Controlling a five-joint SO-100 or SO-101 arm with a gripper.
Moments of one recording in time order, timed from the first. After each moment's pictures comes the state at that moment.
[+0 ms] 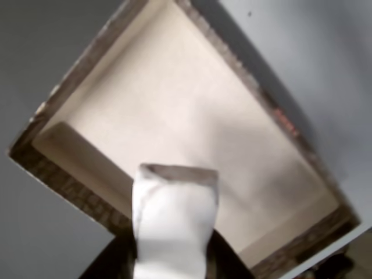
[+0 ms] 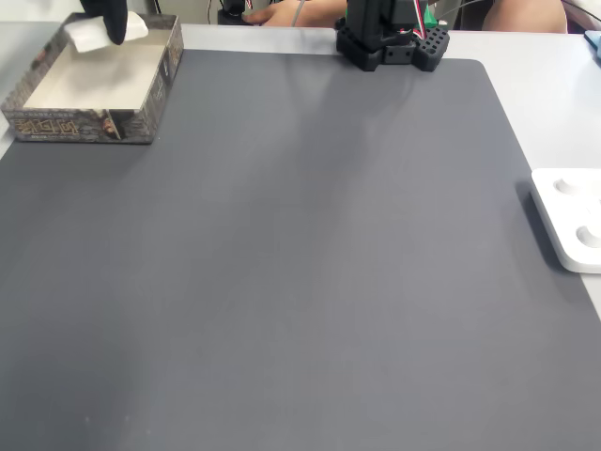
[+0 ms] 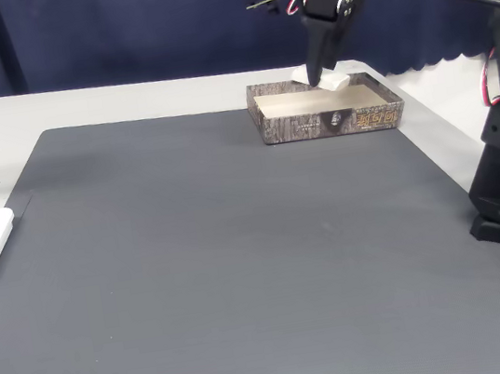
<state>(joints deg) 79.0 60.2 52.5 94.0 33.4</state>
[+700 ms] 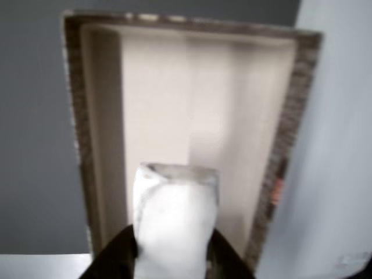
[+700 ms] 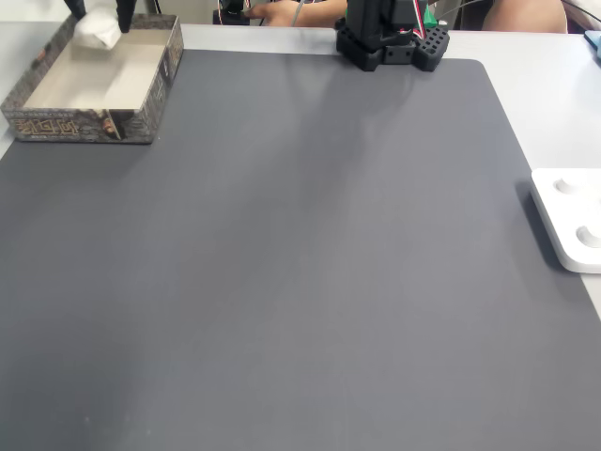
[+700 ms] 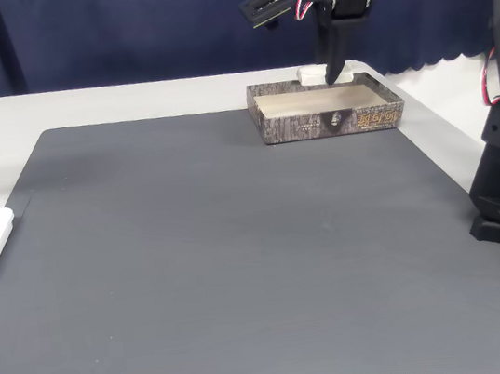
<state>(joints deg) 80.2 59.8 51.0 94.0 79.1</state>
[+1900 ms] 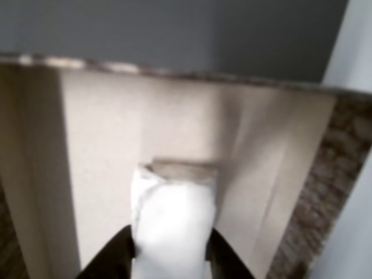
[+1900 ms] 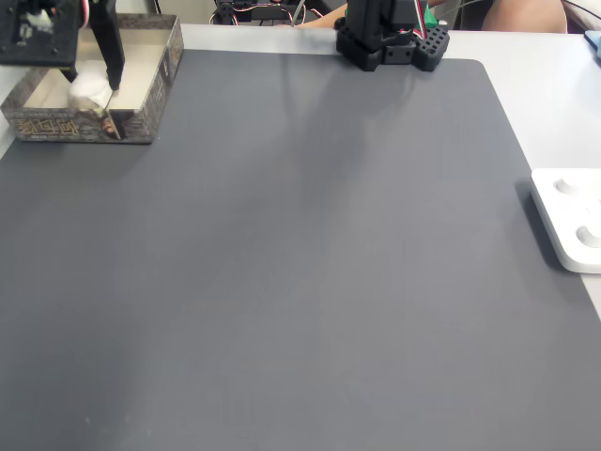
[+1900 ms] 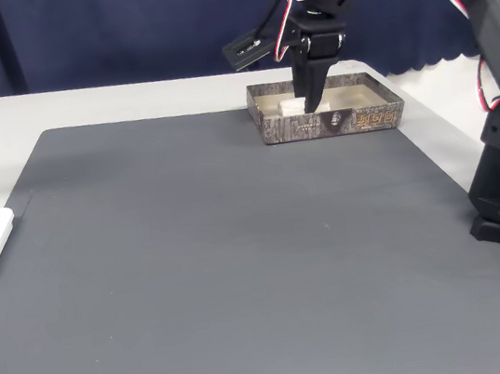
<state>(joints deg) 77.9 42.0 39.5 89.8 79.5</state>
